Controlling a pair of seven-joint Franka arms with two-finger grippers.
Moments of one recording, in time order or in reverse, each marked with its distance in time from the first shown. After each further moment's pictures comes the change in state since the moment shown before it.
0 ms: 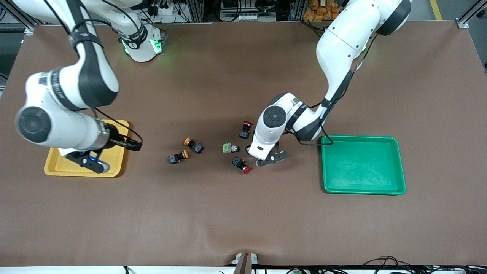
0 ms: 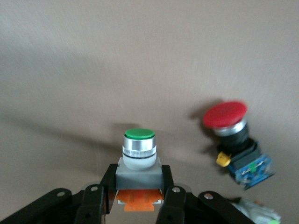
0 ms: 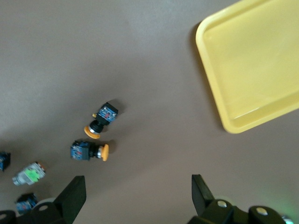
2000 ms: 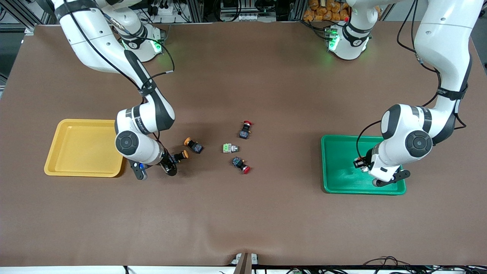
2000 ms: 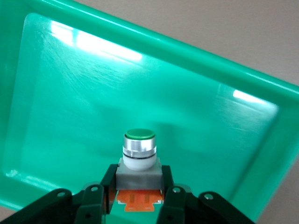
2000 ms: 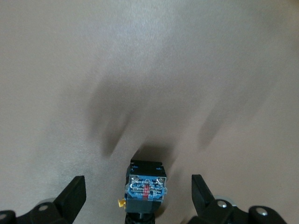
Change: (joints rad) left arm 0.607 -0.240 0.001 -0.303 0.002 -0.115 0.605; right arm 0.091 0.234 -0.003 -0.275 -0.001 0.656 0.600
